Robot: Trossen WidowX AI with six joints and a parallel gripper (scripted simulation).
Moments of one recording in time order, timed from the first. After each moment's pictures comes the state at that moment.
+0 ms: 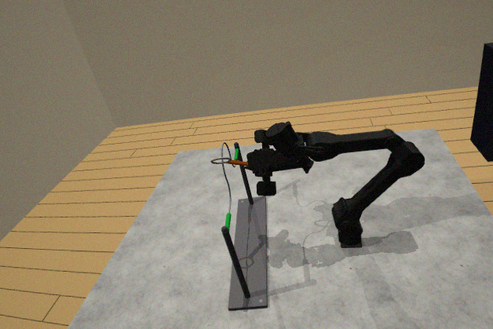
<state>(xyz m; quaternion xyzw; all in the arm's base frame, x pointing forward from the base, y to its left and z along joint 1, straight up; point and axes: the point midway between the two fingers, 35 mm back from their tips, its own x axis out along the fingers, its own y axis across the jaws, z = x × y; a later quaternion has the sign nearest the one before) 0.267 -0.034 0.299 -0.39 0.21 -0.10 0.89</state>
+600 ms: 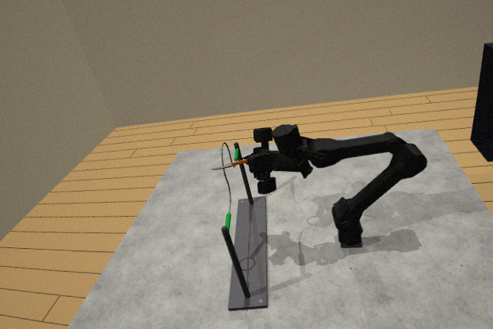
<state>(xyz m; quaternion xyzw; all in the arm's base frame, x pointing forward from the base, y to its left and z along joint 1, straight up) 0.269 -0.043 0.311 -0.51 0.18 -0.14 0.83</state>
